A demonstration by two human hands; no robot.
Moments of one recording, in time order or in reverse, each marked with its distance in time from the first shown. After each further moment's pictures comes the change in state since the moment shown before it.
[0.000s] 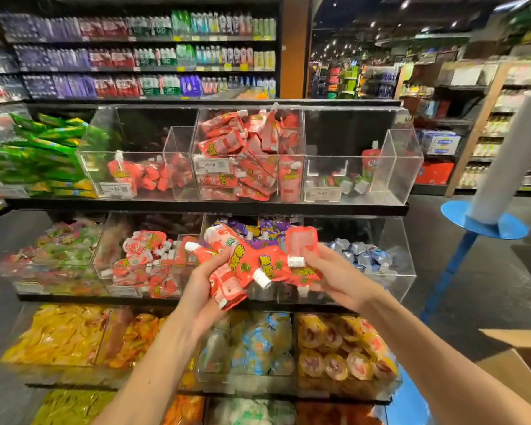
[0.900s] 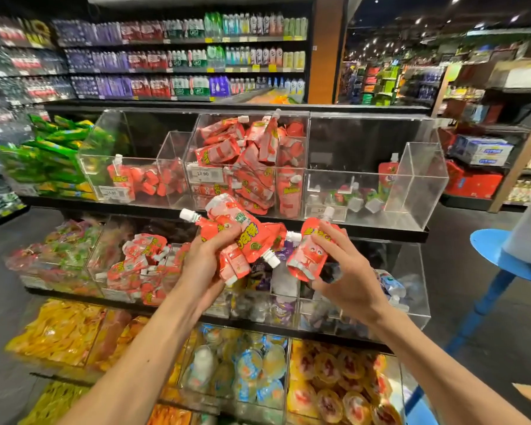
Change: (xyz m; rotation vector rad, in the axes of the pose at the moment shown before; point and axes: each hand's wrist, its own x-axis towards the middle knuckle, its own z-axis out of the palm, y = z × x) left_hand 0.059 0.004 0.077 0.299 0.124 0.382; right_hand 0.051 -0.003 -0.090 -0.988 0.313 -0.956
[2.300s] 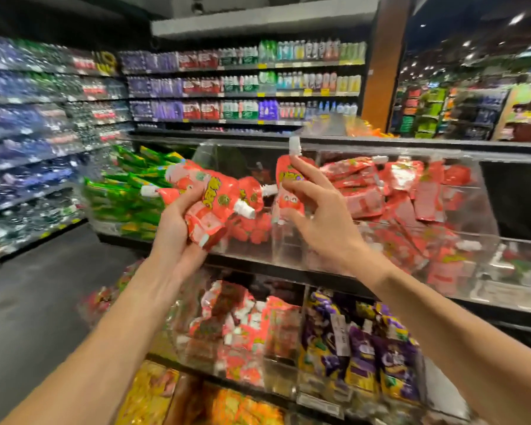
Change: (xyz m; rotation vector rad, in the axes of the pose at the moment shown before) left_hand 0.159 0.209 -0.193 -0.264 -0.005 0.191; right_hand 0.293 -0.117 0.224 0.216 -0.017 -0.001
